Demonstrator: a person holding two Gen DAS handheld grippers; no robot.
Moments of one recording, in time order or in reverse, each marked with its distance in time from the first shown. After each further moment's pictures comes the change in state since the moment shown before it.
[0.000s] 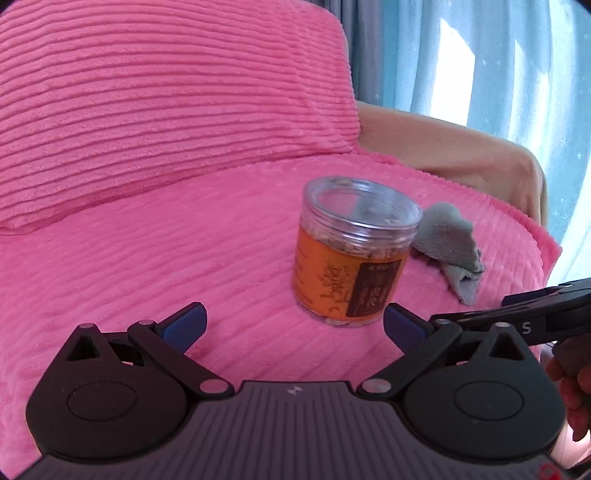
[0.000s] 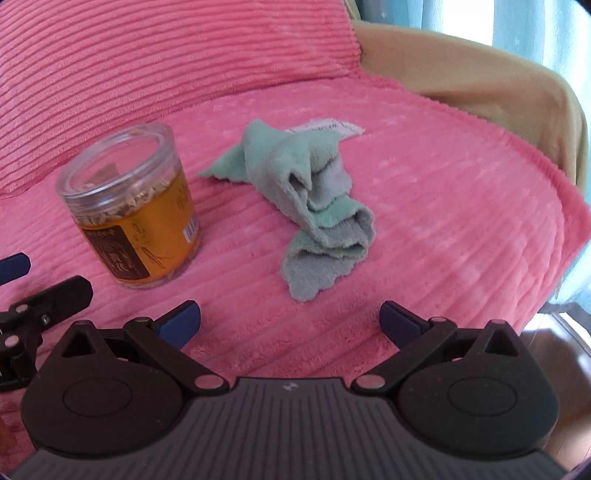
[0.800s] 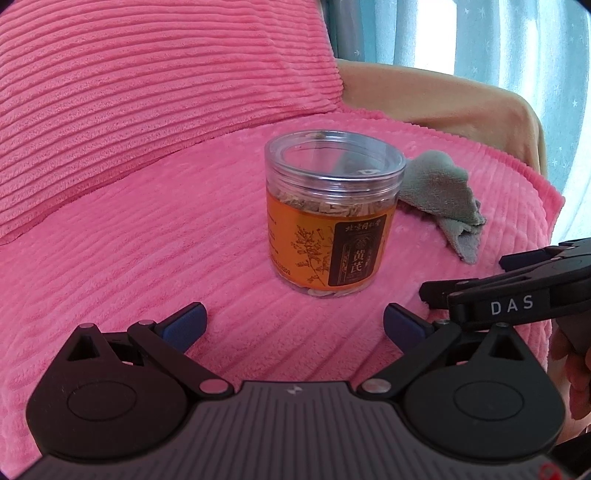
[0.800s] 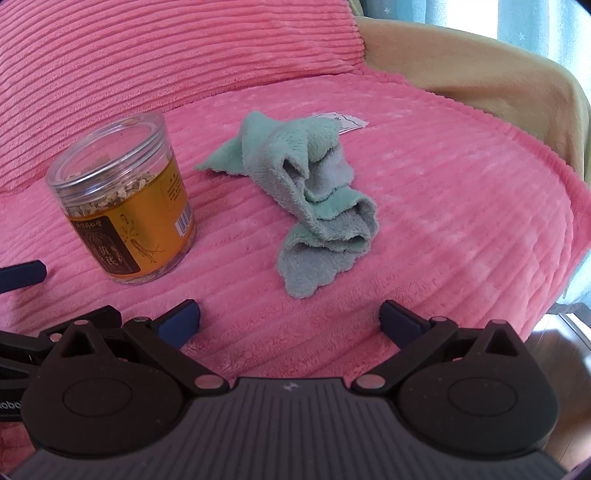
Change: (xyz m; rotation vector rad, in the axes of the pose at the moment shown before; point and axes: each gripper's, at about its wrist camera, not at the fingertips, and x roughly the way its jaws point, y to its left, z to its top) left arm 0.016 -0.015 -0.005 0.095 0.108 0.018; right arm 0.006 -0.002 -0.003 0.003 -0.013 0.017
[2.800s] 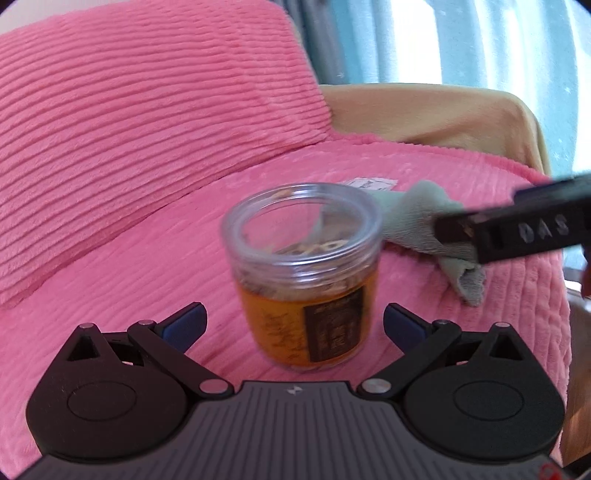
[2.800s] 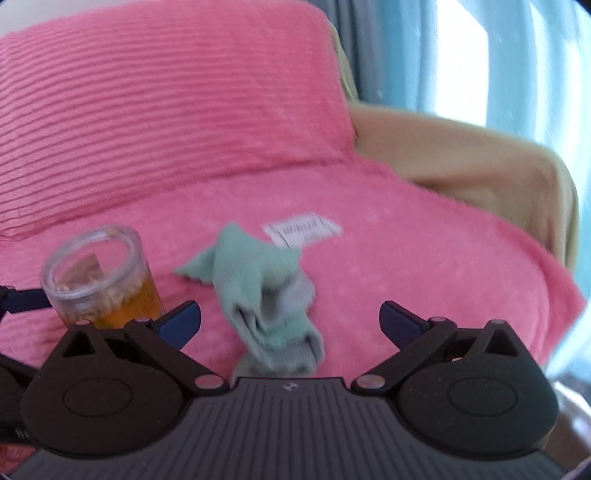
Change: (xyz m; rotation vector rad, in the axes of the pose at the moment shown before) left arm 0.020 -0.027 0.030 0.135 -0.112 0.046; right arm -0.022 -0.025 0.042 -0.092 -0.271 -0.012
